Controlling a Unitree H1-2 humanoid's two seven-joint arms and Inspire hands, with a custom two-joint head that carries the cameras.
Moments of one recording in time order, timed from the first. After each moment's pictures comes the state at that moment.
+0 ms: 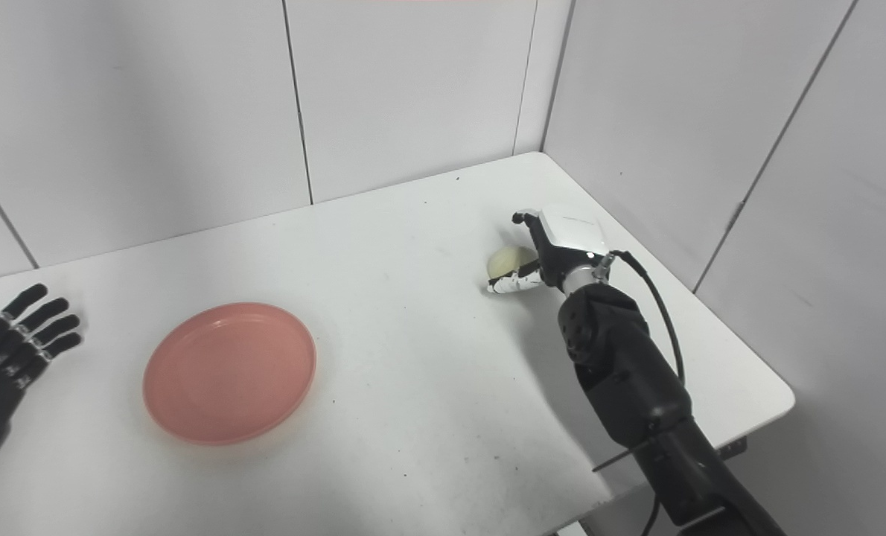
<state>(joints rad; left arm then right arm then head) -0.63 0.23 0.07 0.93 -0.32 -0.23 -0.57 -0.27 -0.58 -0.08 0.02 -0.83 0.46 0.23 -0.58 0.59</state>
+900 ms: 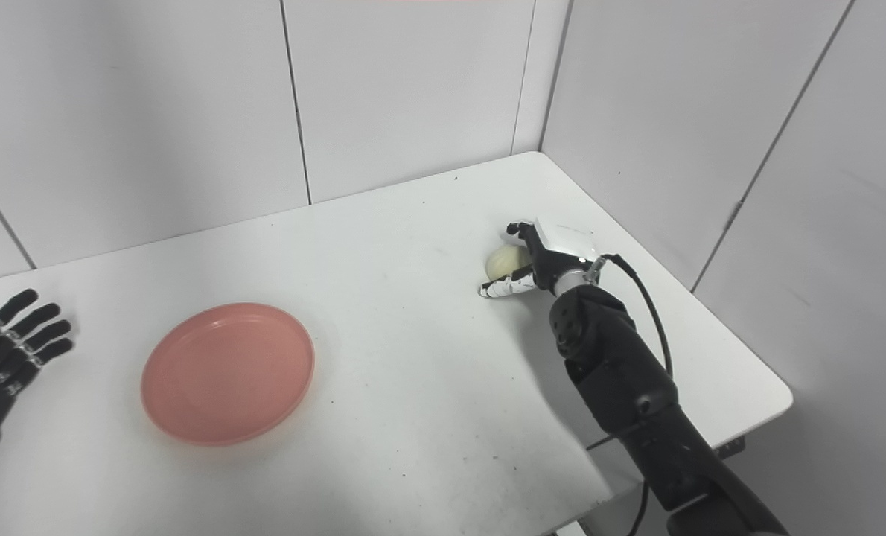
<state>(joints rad) -0.61 0.24 0.06 0.89 -0.32 -0.22 -0.57 -0.32 -0.60 -0.02 0.16 -0.71 0.45 0.14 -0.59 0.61</state>
